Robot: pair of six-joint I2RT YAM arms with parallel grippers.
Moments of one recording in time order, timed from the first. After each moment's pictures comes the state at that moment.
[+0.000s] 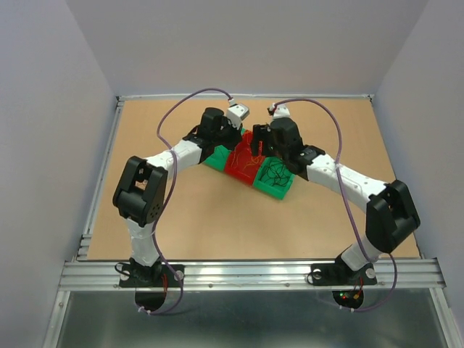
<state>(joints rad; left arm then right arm) -0.48 1.87 1.30 0.09 0.32 0.08 0.61 1.63 1.21 -0.09 0.21 0.34</state>
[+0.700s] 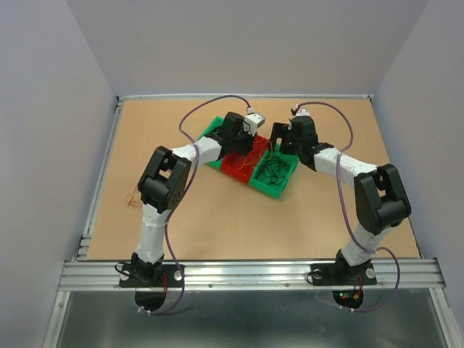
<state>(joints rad) -0.57 2.11 1.50 -0.04 0.24 0.06 0.37 1.71 1.10 0.02 0.09 0.39</state>
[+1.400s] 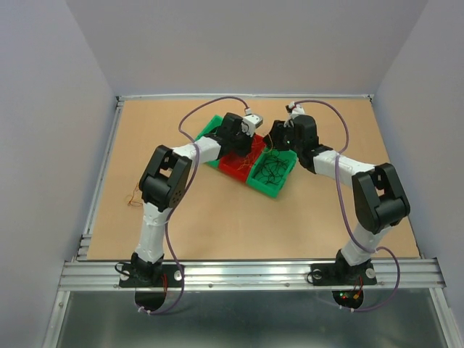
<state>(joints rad) -0.57 2.15 1.53 -0.06 0.24 0.05 0.37 1.72 1.06 0.27 -0.14 0.37</state>
